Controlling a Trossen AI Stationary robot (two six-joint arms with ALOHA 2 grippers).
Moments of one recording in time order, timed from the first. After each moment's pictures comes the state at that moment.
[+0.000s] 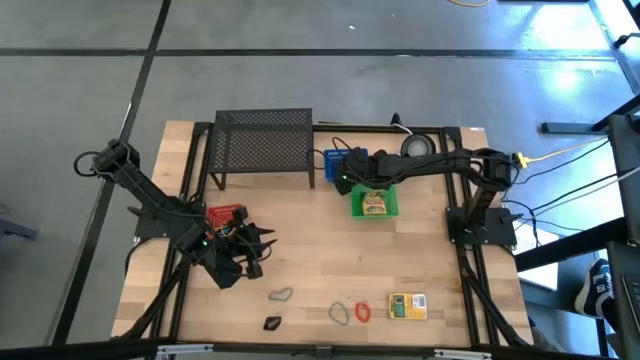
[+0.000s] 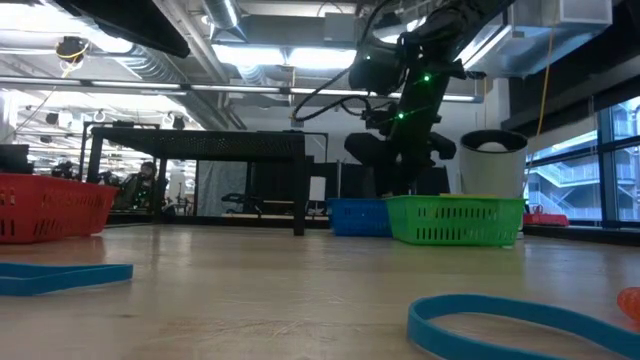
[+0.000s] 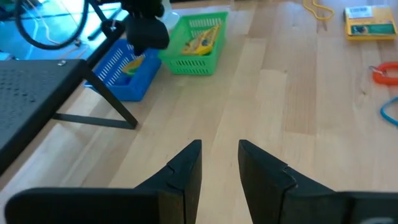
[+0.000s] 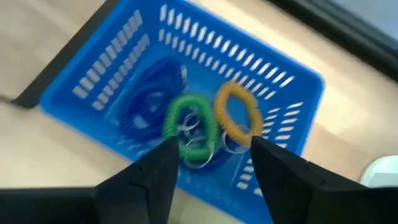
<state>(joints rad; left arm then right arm) -0.69 1.28 0.86 -0.53 -0.91 -0.61 -0.18 1.80 1.16 -0.56 0.52 0.68</state>
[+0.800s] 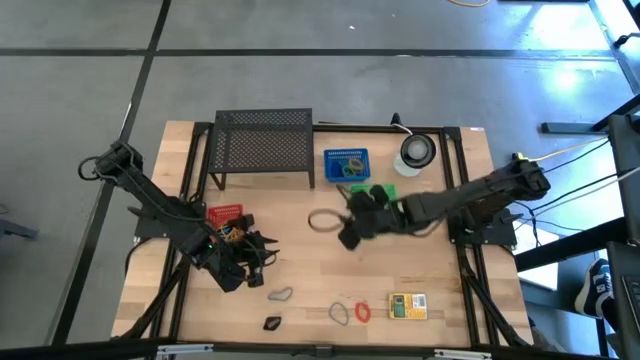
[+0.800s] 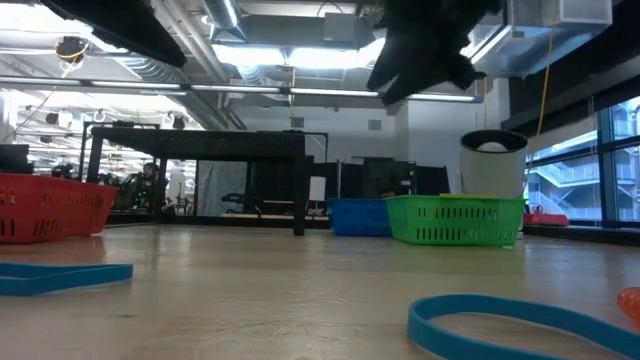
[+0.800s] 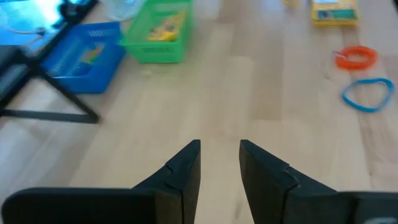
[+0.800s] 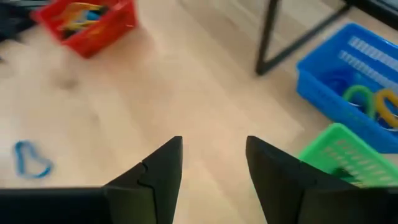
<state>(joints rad) -0.69 1.34 0.86 -0.44 -0.80 -0.58 0.31 1.56 1.16 -0.52 0.53 0.75</state>
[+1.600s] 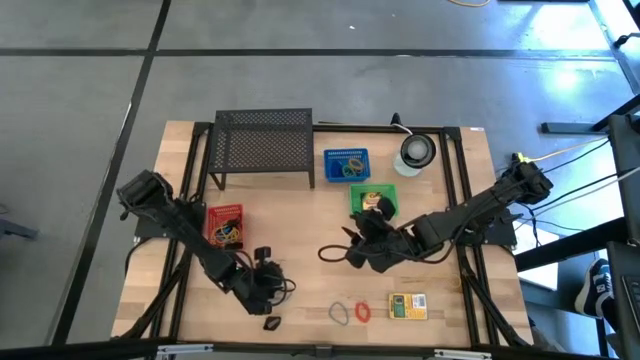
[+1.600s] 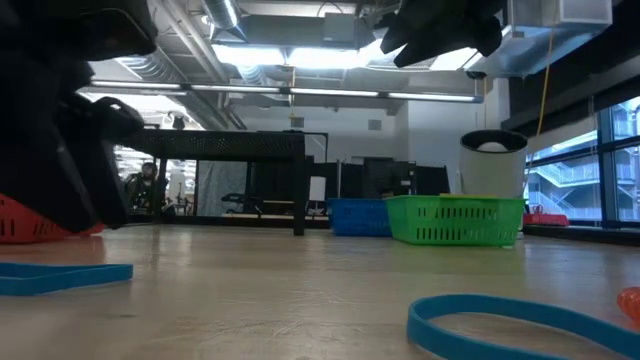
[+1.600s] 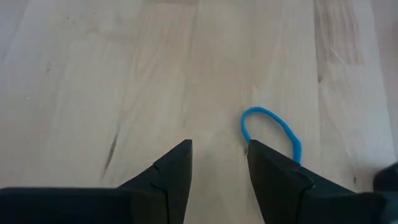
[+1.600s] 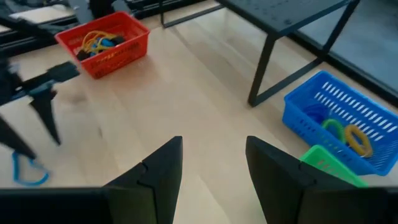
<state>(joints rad) -0.71 1.72 0.86 -0.20 -0.46 -0.71 0.48 1.56 1.16 -0.51 0.81 0.75</state>
